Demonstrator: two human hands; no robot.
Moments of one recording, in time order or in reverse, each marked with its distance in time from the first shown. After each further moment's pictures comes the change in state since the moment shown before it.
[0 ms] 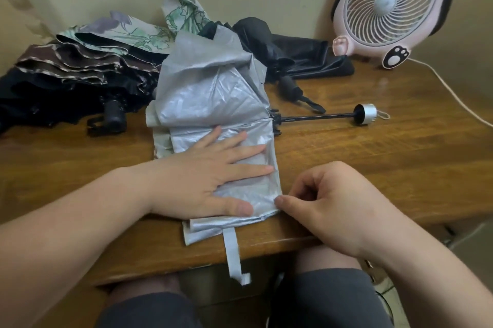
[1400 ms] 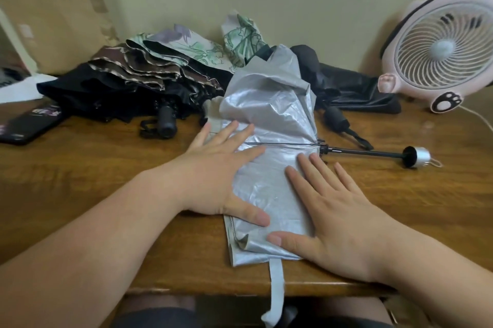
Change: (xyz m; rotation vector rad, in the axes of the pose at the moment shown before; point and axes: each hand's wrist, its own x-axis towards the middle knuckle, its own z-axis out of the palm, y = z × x) left_hand -0.026 -0.039 0.004 -0.072 0.125 -0.450; right_hand 0.052 -0.024 0.025 -0.710 -0.256 -0.307
